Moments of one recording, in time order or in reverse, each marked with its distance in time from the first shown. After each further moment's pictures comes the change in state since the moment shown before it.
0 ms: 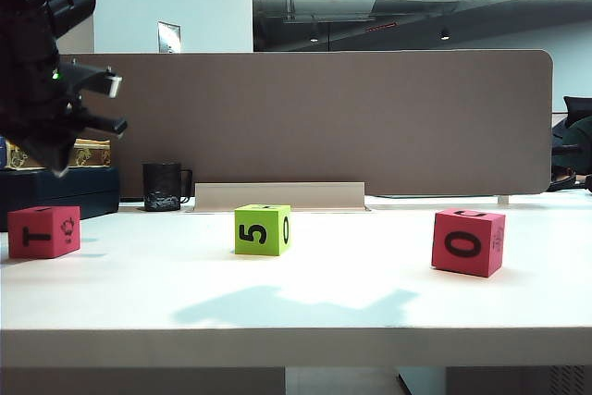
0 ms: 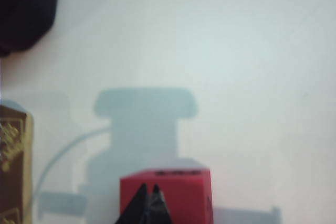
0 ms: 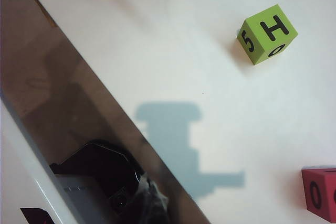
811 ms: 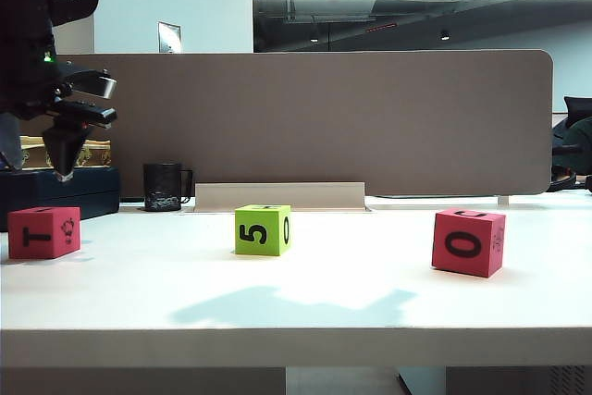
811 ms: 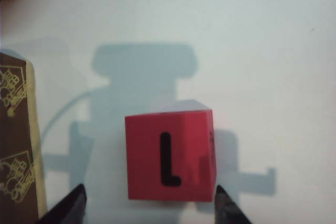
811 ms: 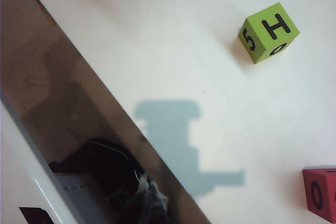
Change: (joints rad) left arm 0.000 0.010 0.110 -0.291 0.001 -0.026; right arm 0.000 0.006 0.000 0.000 -0.001 -0.004
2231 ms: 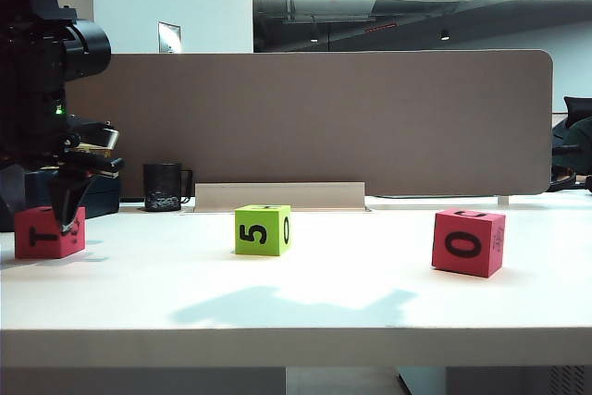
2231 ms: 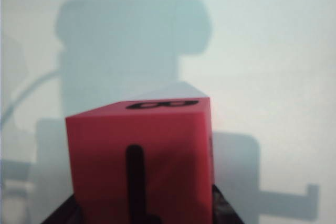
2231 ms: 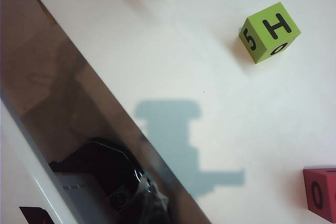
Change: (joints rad) left arm 0.003 0.139 0.000 0.010 0.022 -0.066; right arm 0.000 0.000 0.000 -0.001 -0.001 0.000
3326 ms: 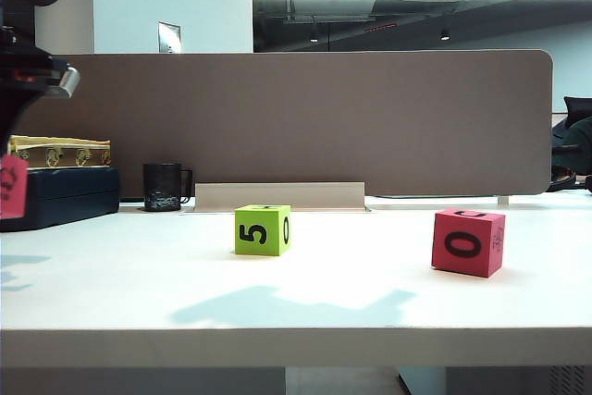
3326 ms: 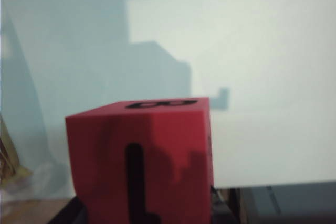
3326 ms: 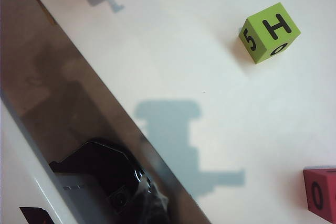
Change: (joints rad) left arm -0.005 -0.260 0.012 -0.536 0.154 0.003; right arm 0.000 0.000 0.000 0.002 0.000 0.000
